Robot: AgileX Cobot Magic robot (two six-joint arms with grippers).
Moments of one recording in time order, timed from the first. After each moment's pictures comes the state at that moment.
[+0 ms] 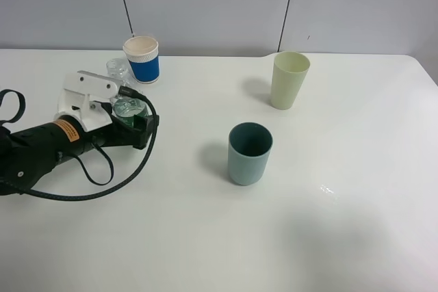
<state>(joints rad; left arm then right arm) -0.42 1.84 -0.37 -0.04 -1.00 -0.06 -0.05 0.00 -0.50 -0.02 1.07 -0.01</state>
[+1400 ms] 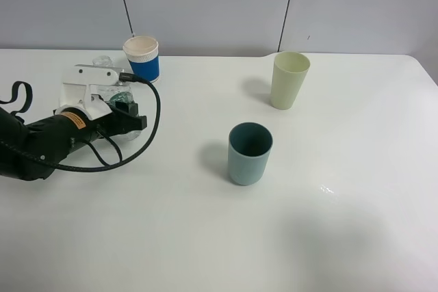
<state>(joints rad) -0.45 1.87 -0.44 -0.32 -0.93 0.00 -0.05 0.00 -0.50 -0.02 1.07 -0.01</state>
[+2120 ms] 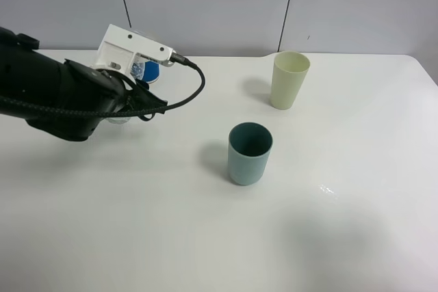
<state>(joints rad) -0.74 1.76 -0.77 -1.56 -0.81 1.33 -0.05 0.00 -0.50 -0.02 1.07 -0.01</state>
